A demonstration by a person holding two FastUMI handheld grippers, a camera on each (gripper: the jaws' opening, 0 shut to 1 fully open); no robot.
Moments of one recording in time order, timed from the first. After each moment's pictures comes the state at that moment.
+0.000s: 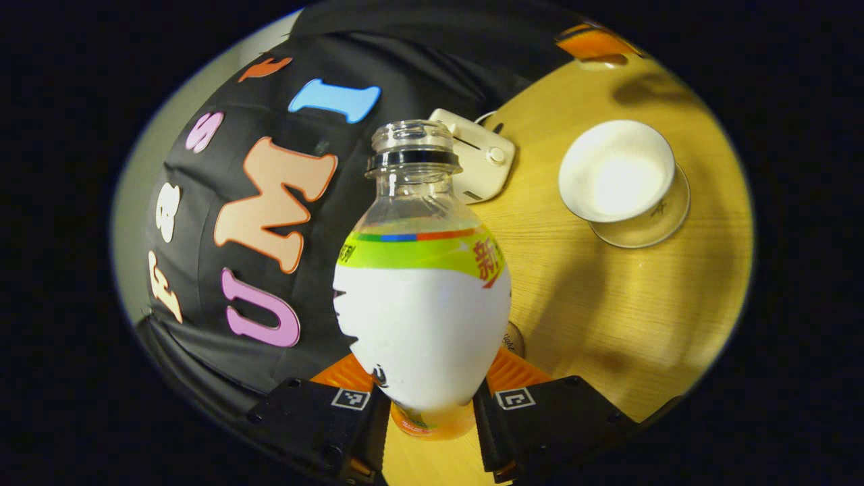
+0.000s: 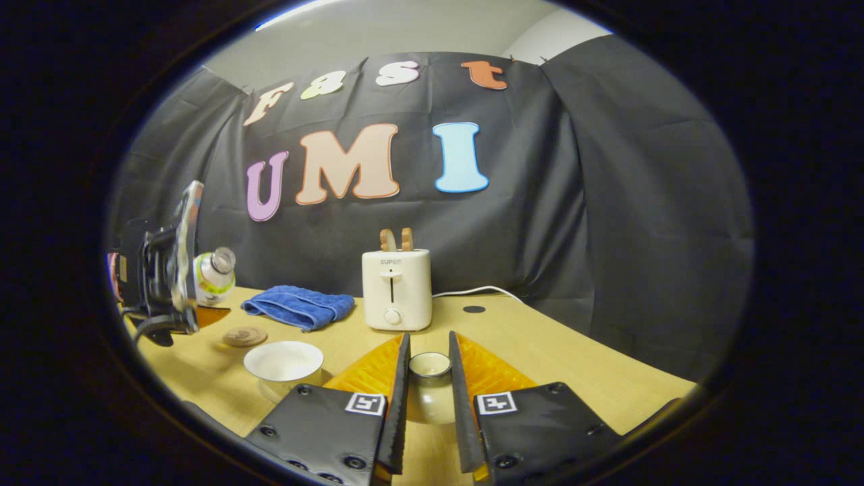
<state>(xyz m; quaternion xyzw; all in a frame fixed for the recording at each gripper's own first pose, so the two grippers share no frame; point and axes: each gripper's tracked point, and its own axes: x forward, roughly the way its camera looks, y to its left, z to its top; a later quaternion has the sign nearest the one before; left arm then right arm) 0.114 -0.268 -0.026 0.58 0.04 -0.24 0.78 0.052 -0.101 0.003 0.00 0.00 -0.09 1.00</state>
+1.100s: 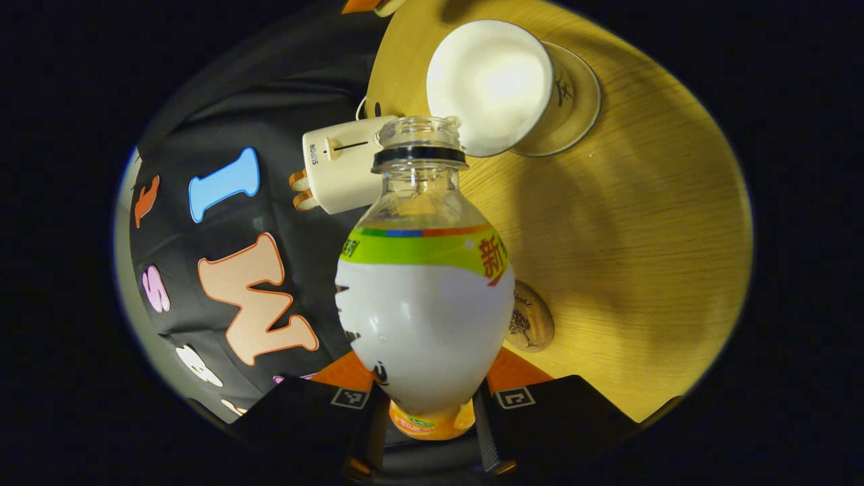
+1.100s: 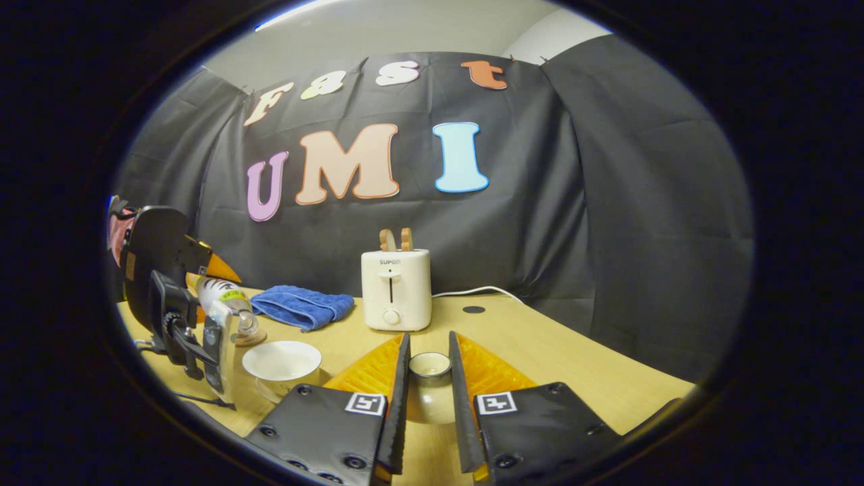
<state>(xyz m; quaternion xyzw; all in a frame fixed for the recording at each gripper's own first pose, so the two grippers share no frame) 0.124 -0.272 -0.022 0.80 0.03 -0.24 0.56 0.054 -0.105 0.003 0.00 0.00 -0.09 1.00</state>
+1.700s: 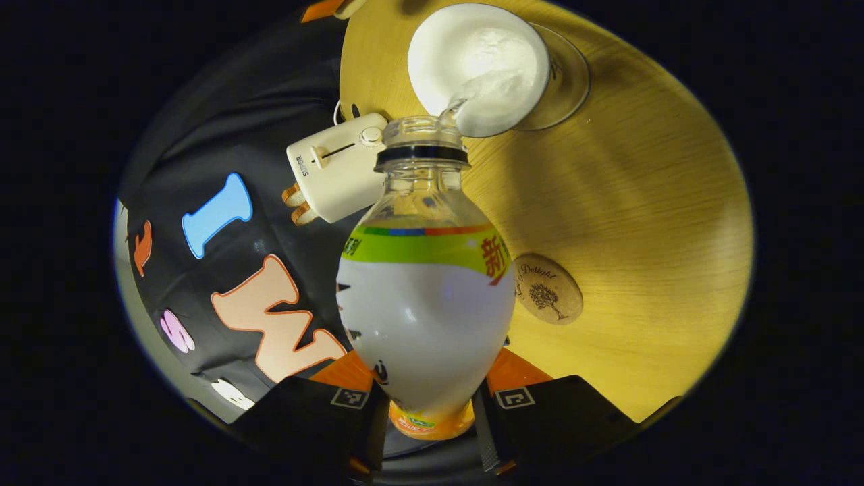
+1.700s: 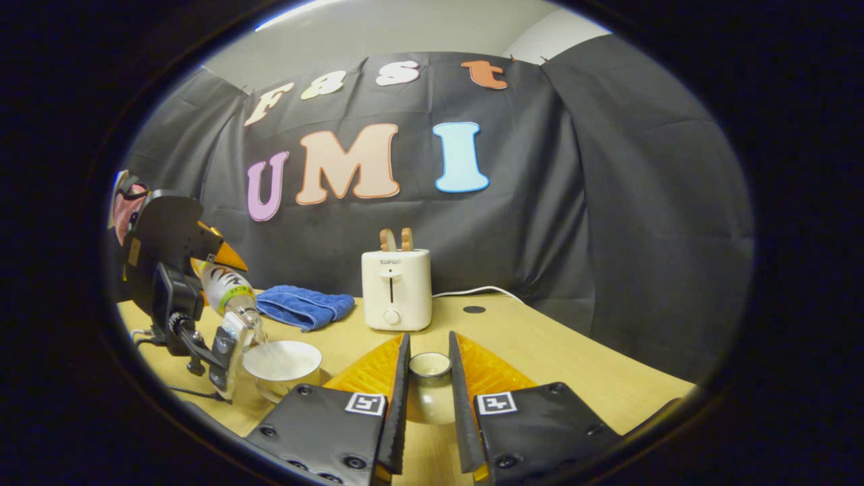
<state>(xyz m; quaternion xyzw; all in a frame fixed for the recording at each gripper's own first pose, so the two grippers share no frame) 0.132 -0.272 0.008 0.85 0.02 -0.21 0.48 0.054 -0.104 0.003 0.00 0.00 -0.09 1.00</state>
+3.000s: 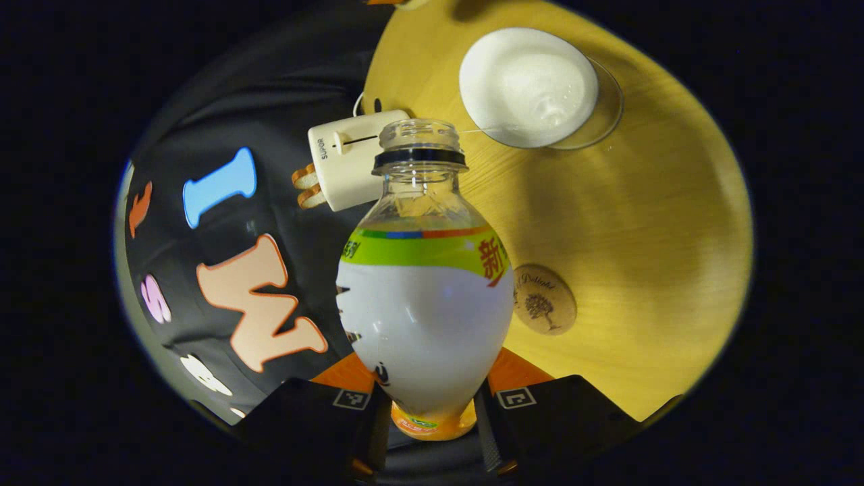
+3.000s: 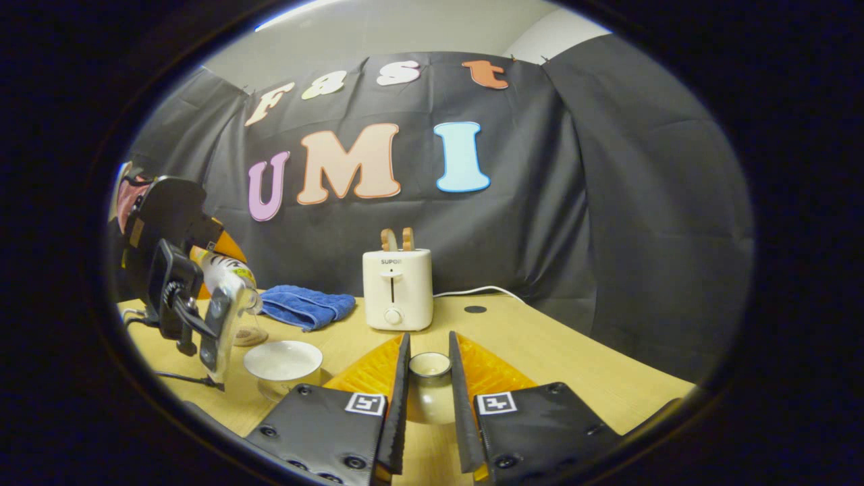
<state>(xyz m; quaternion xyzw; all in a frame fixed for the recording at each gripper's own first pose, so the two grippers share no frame) 0.130 -0.269 -0.001 0.78 0.06 -0.25 0.57 0.055 -0.104 0.004 0.00 0.00 -0.09 1.00</state>
